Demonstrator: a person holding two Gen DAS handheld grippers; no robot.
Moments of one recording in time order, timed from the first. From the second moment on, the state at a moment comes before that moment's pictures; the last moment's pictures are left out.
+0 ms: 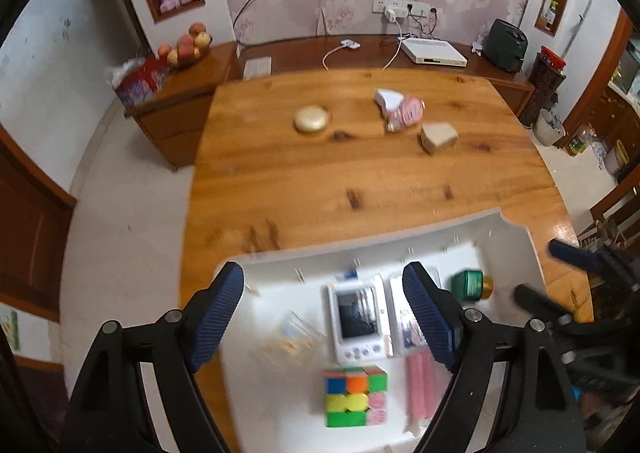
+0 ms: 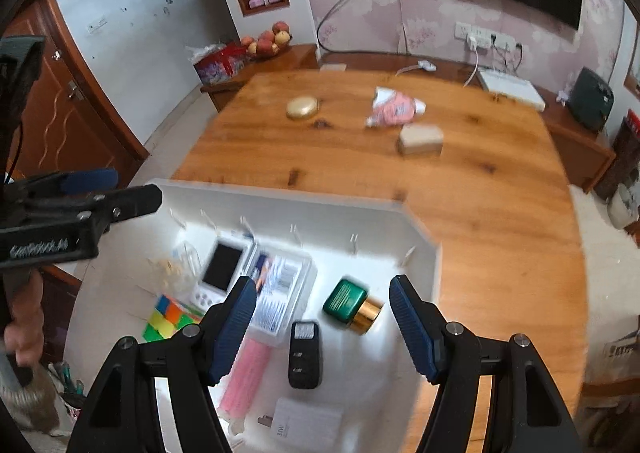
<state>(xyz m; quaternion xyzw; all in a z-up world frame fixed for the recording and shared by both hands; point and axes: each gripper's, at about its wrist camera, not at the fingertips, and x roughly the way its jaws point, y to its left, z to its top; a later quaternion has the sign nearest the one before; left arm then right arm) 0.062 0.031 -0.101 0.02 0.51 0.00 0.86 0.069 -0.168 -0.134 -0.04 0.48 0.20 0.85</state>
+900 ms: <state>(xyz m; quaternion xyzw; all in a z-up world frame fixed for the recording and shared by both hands) 0.294 0.058 -0.110 -0.02 0.56 0.03 0.83 0.313 -0.173 -0.098 -0.07 0.48 0.17 0.86</state>
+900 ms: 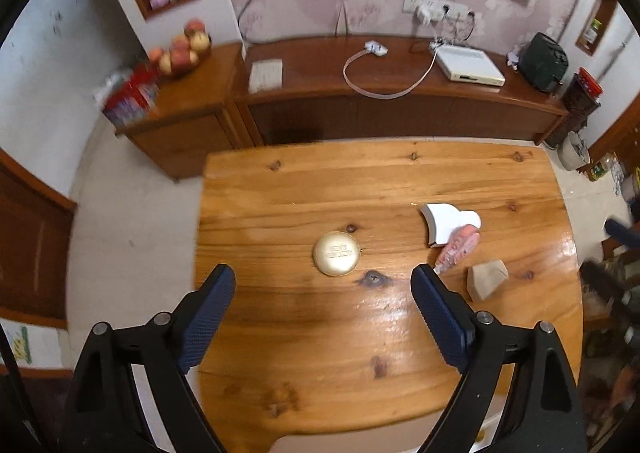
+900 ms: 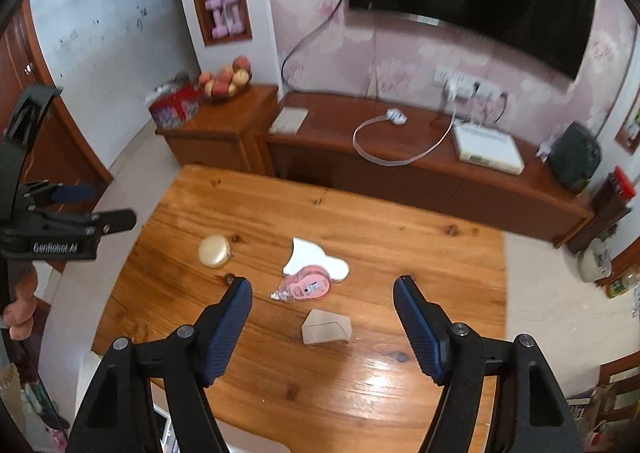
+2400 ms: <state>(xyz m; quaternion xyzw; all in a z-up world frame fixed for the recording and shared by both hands) 0.340 0.060 -0.262 -0.11 0.62 0.11 0.77 0.315 -0.166 -0.267 -0.15 0.55 0.21 0.80</state>
